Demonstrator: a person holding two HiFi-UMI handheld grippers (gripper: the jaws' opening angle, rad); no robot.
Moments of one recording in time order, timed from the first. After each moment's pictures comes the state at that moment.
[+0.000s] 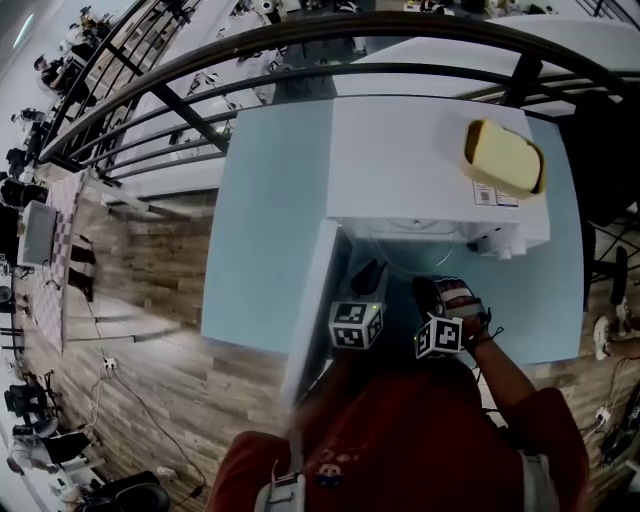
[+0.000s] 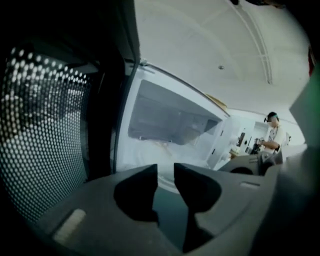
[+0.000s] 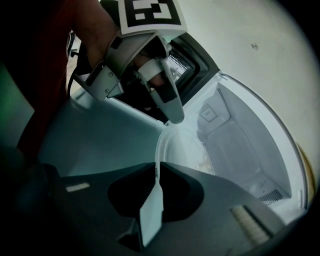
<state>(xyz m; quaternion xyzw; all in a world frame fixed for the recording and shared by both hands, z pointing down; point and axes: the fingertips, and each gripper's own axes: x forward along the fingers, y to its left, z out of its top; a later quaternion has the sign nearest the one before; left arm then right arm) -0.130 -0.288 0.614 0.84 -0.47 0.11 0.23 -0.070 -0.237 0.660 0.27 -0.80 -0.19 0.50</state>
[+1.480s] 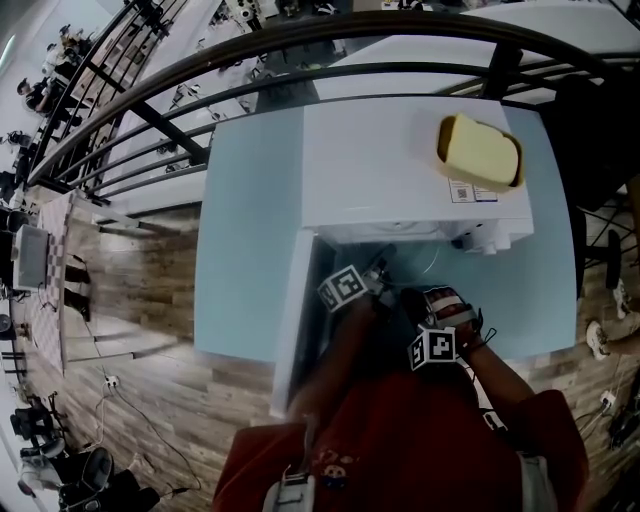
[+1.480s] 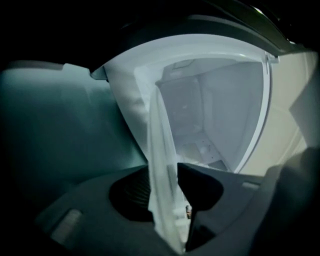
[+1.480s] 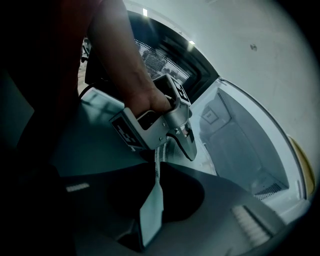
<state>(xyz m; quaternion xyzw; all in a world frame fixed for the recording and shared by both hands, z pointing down) -0.070 -0.339 0.679 0.71 -0.33 -0.17 0.60 -0.060 -0.213 0.660 0.26 -0.82 -0.19 0.48</state>
